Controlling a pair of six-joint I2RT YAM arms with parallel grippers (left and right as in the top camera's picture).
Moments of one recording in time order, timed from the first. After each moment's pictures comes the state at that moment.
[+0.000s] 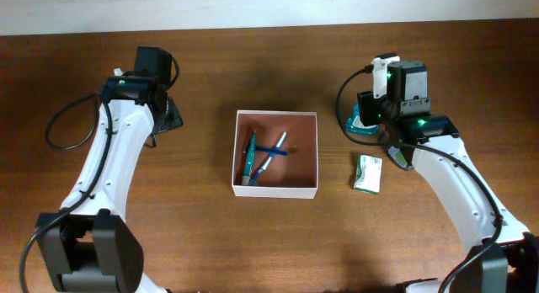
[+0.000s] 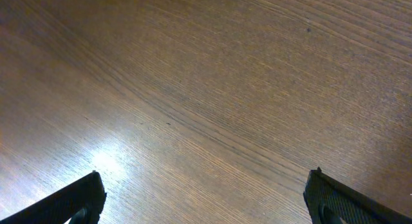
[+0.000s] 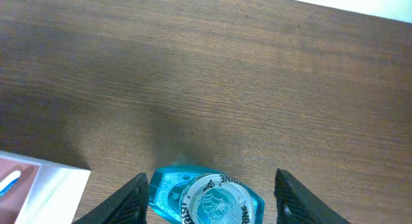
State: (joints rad) left arm -0.09 1.77 1.54 -1.10 -0.45 -0.46; right arm 0.11 1.54 1.13 -0.36 0.07 -0.09
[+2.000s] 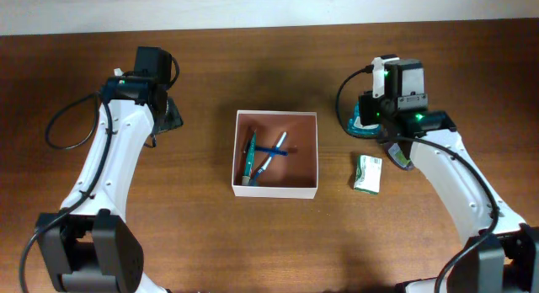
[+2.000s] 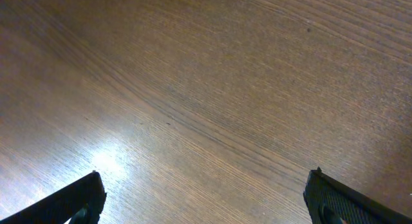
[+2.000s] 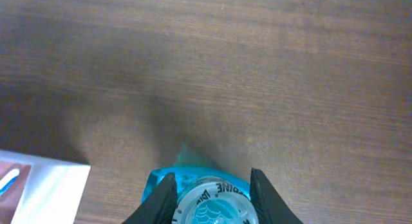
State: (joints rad) left arm -0.09 1.77 1.54 -1.10 -0.45 -0.46; right arm 0.11 1.57 1.18 -0.43 0.08 -0.05
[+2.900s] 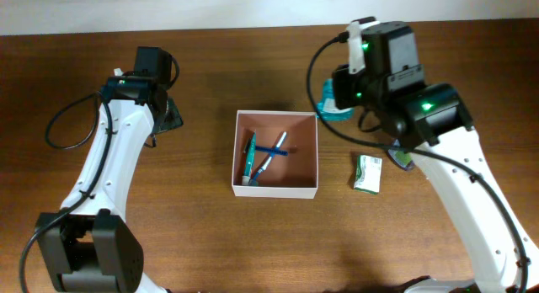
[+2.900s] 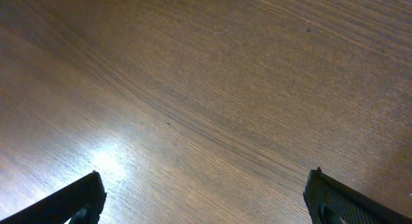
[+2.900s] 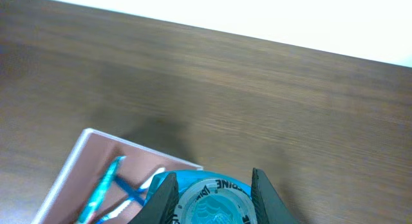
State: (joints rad) left arm -0.09 1.77 1.54 -1.10 -0.45 -0.46; right arm 0.37 1.52 1.65 -0.86 0.08 0.09
